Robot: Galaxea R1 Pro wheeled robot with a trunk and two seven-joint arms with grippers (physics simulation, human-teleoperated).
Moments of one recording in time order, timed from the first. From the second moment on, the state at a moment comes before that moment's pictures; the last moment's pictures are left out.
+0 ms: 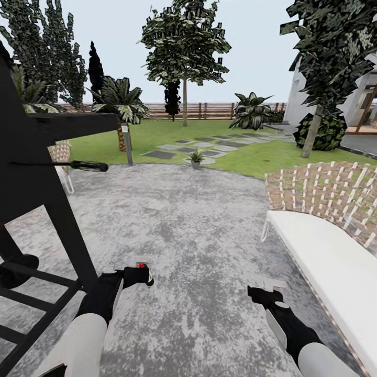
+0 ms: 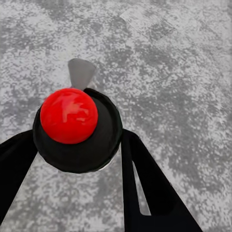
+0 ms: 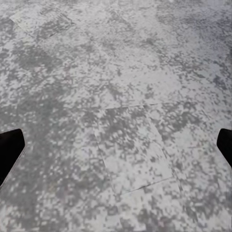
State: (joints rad) left arm -0.71 -0.13 0.45 -0.69 -0.52 0.37 -0.47; right arm -0.59 -0.08 0.06 -0.50 -0.19 0.07 -0.12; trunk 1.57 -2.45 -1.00
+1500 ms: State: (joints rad) left arm -0.71 -0.13 0.45 -0.69 -0.52 0.37 -0.47; right arm -0.59 -0.08 0.06 -0.50 -0.19 0.07 -0.12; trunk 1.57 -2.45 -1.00
